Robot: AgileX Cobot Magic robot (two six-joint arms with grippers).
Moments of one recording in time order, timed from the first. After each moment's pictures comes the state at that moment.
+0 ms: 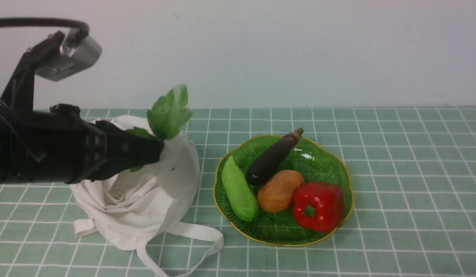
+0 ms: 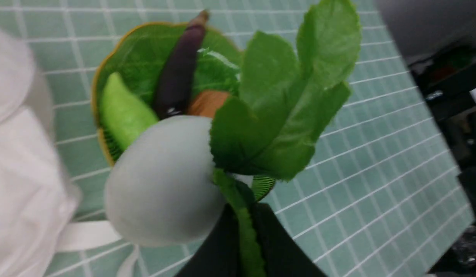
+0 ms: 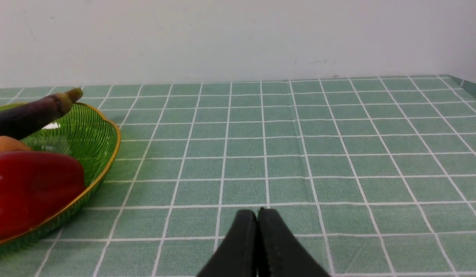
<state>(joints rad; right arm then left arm) -0.04 -0.01 0.02 -0.06 0.38 0.07 -0.08 1.10 -0.87 -0.99 0.88 0.63</state>
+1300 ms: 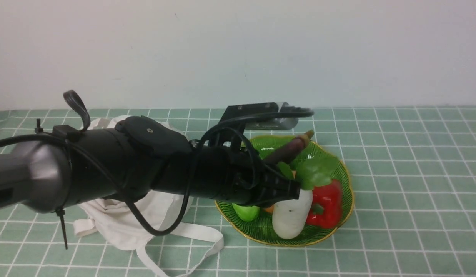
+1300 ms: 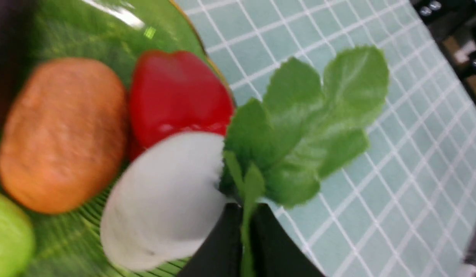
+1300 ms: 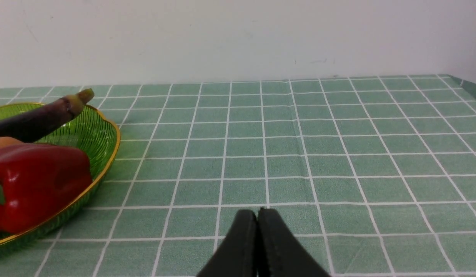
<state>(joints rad) -0.04 -0.01 0.02 -0.06 0.38 0.07 -0.60 1.66 -1.00 -1.29 0.44 0.92</state>
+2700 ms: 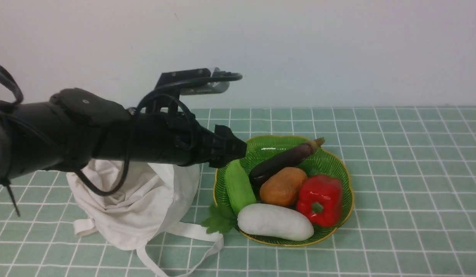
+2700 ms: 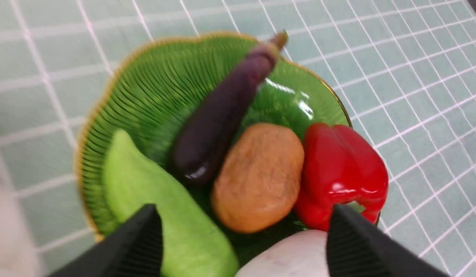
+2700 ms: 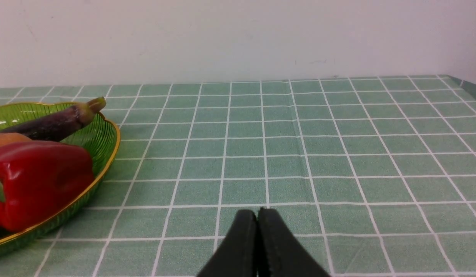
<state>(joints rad) -0.04 -0.01 0.02 -0.06 0.38 0.07 -0.35 1.58 -1.00 -1.14 0.44 0.91</state>
